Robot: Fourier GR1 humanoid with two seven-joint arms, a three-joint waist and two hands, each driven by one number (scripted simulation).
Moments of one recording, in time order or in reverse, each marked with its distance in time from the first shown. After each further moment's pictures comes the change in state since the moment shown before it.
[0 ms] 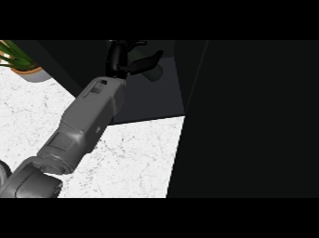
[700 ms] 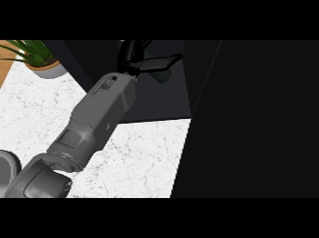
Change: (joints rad) left arm -0.059 -0.048 0.049 0.010 0.052 -0.201 -0.038; right arm 0.045 -0.039 -0.036 -0.013 -0.003 -0.008 0.004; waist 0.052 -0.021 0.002
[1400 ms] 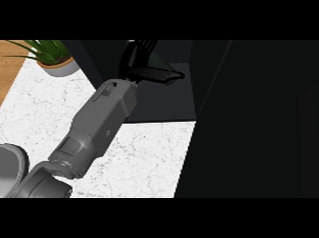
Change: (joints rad) left arm 0.079 -0.012 -0.069 -0.103 0.087 -0.123 0.041; right arm 0.047 -0.034 -0.035 -0.007 0.003 -0.026 -0.002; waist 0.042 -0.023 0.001
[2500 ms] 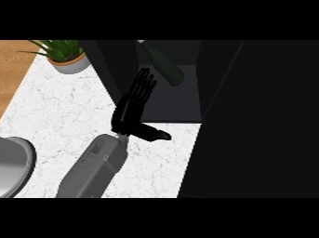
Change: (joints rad) left arm 0.589 0.010 -0.315 -0.606 0.140 0.002 0.096; right arm 0.053 -0.039 -0.016 -0.004 0.000 -0.027 -0.018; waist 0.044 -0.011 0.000
